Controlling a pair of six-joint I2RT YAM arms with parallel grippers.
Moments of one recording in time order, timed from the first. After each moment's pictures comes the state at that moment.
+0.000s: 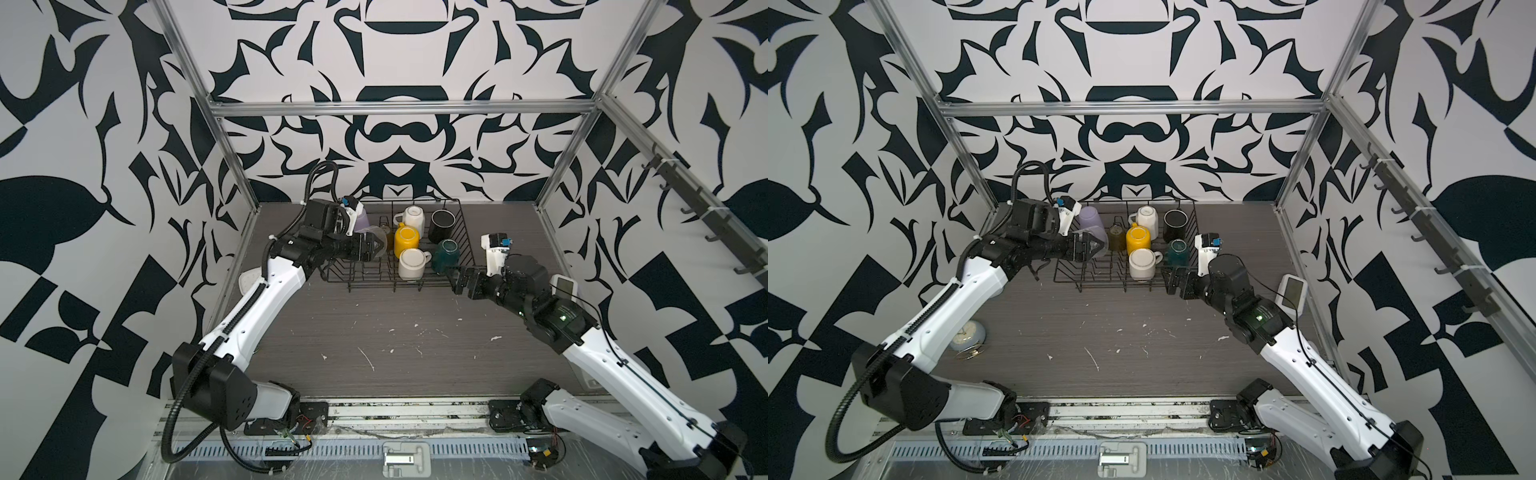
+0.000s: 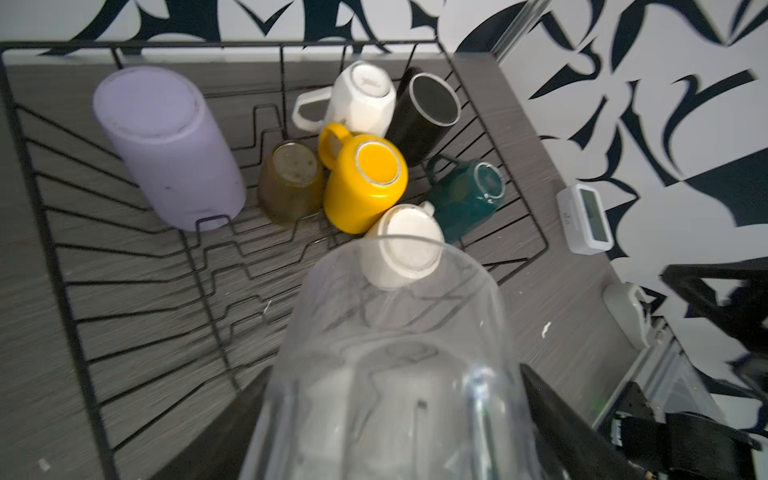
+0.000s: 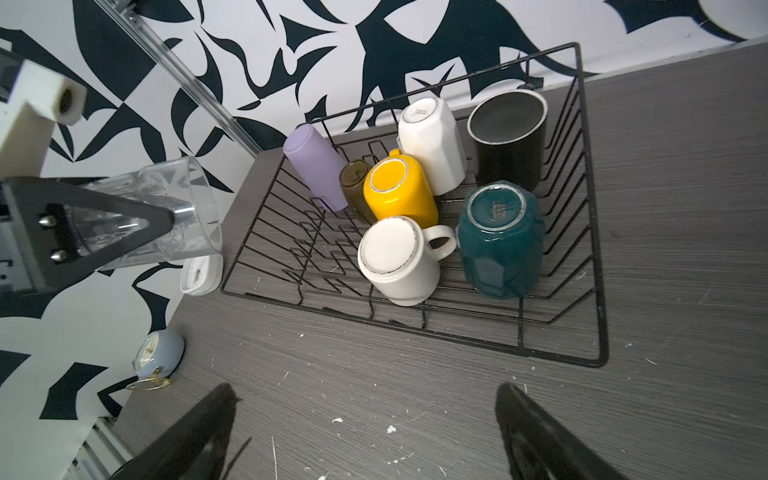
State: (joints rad) left arm -0.41 1.42 1.38 -0.68 0.33 -0.22; right arm 0.56 0.89 0.88 -0.43 -0.02 0.53
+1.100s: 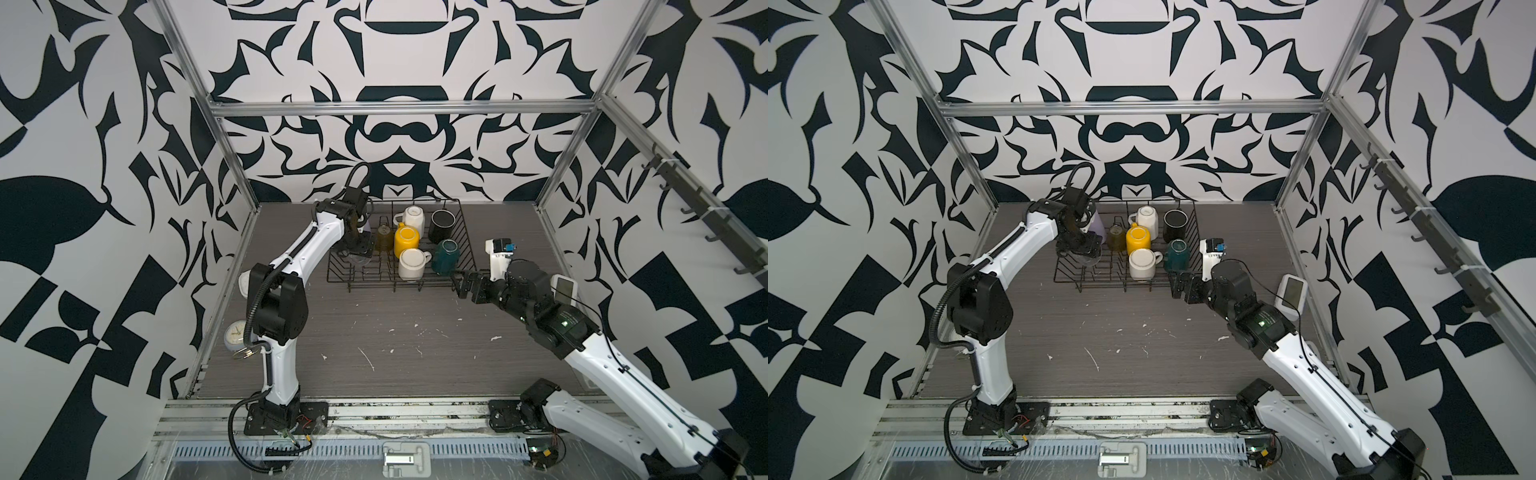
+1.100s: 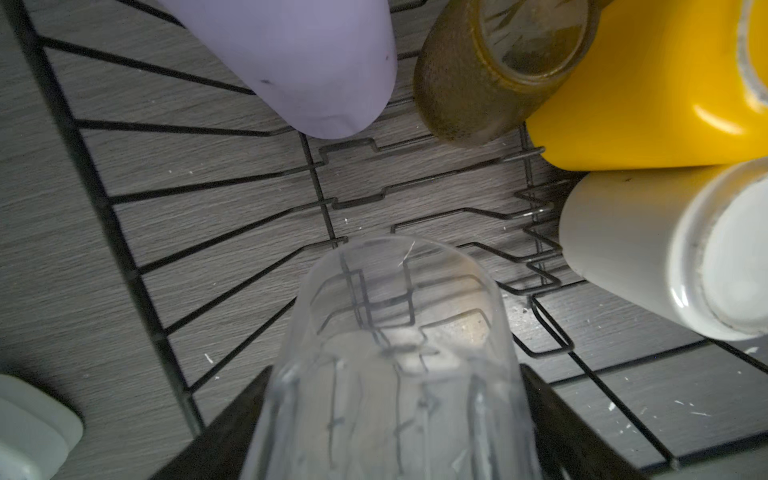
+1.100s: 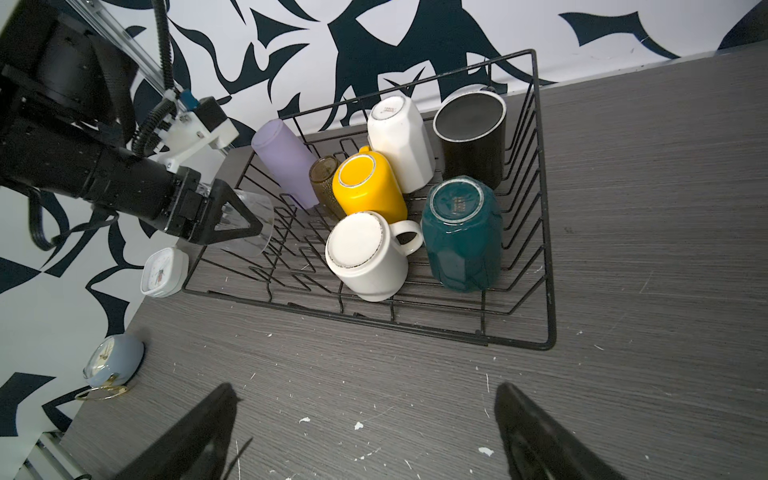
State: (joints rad) left arm -0.41 1.98 1.84 -1.11 0.00 -0.13; right arm 0.54 0.86 0.83 -0.43 0.02 0.49
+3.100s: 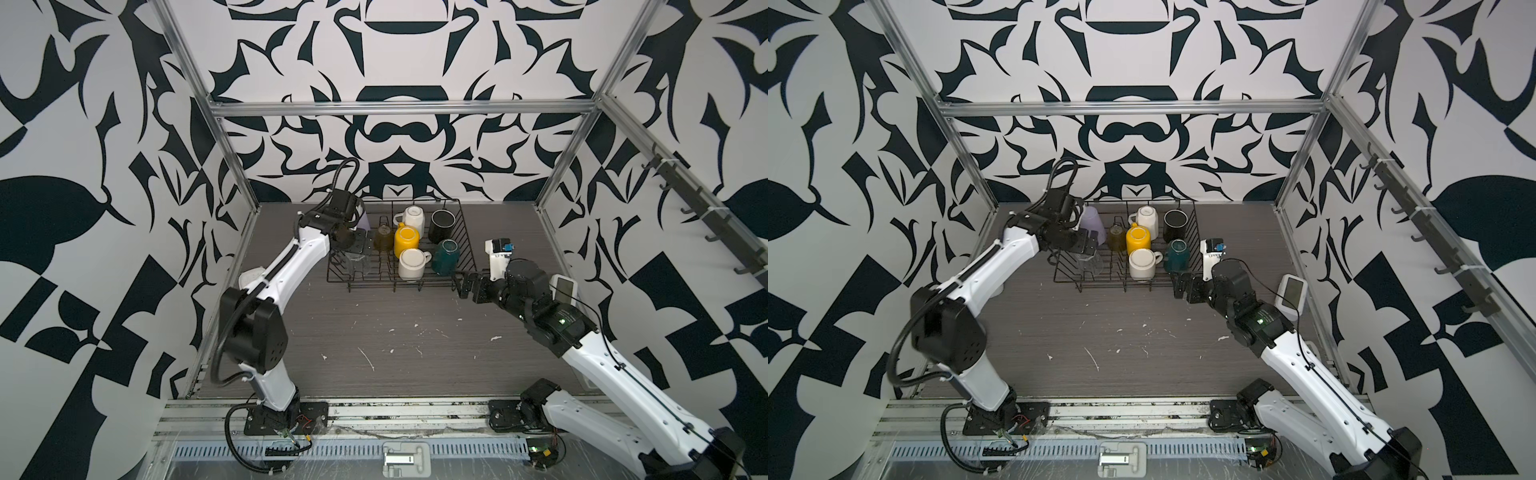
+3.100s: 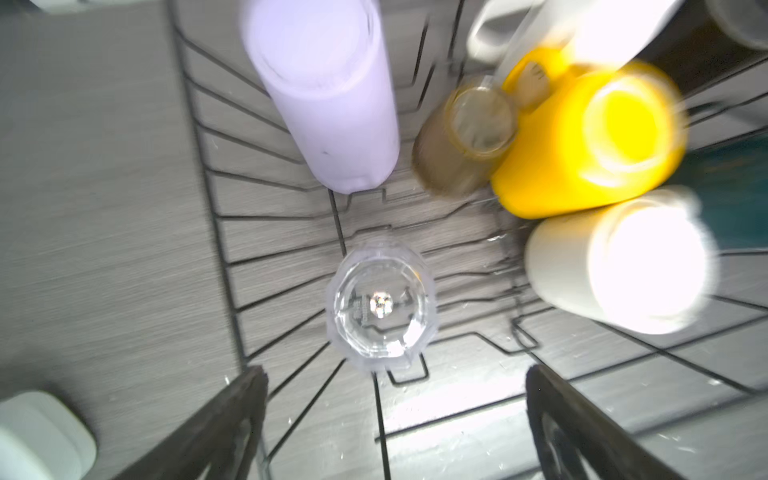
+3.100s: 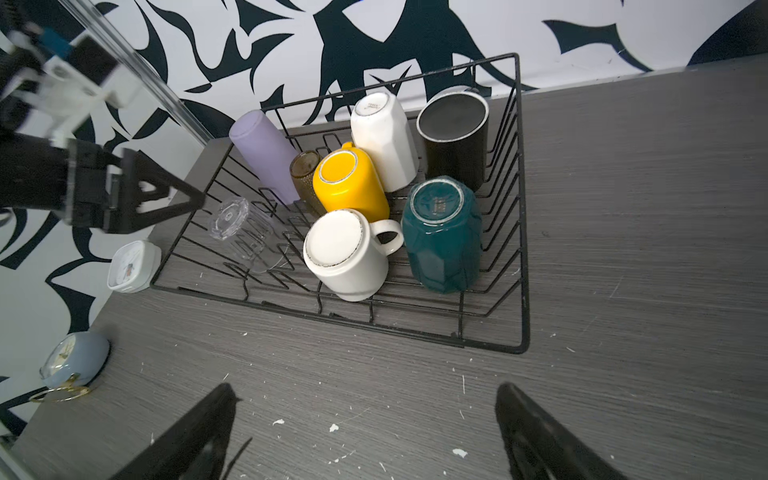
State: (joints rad) left arm -0.41 1.64 1.51 -0.78 -0.02 -0.14; right arm 0.51 0.87 0.82 -0.43 0.03 0.41
